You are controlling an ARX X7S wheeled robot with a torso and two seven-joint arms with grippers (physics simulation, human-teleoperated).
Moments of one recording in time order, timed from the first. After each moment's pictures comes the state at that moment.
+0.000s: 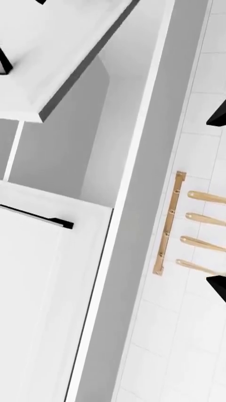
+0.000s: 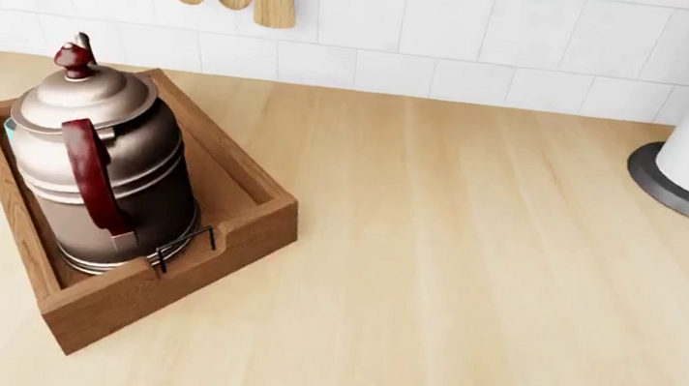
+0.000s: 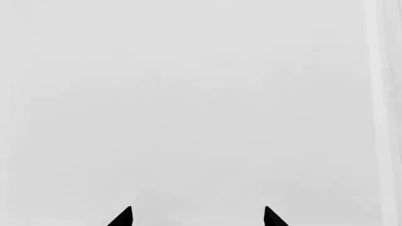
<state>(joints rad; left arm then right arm) -0.47 -1.49 0.45 0.95 -1.09 0.52 -1.05 2.18 0.19 -0.49 0.39 0.80 0.84 0.23</state>
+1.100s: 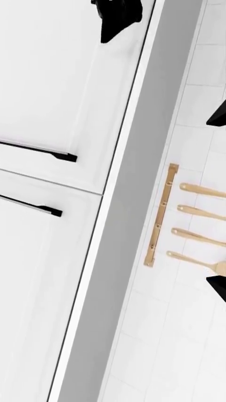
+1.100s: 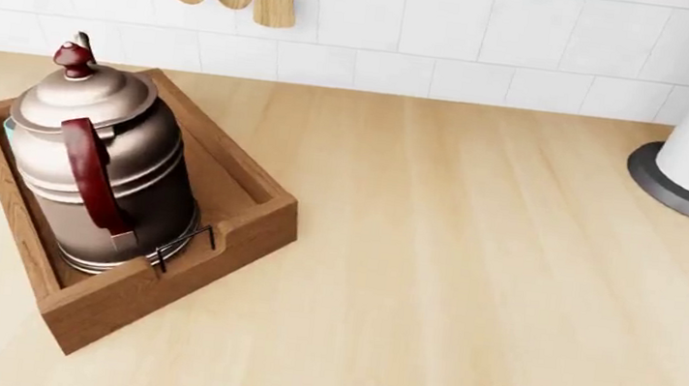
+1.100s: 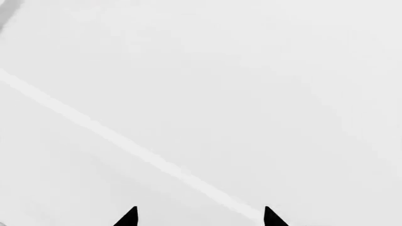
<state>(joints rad) -0.37 -1.52 0.47 0.90 -1.02 0.62 -1.06 2.12 0.16 -0.84 0.46 0.64 0.81 0.23</state>
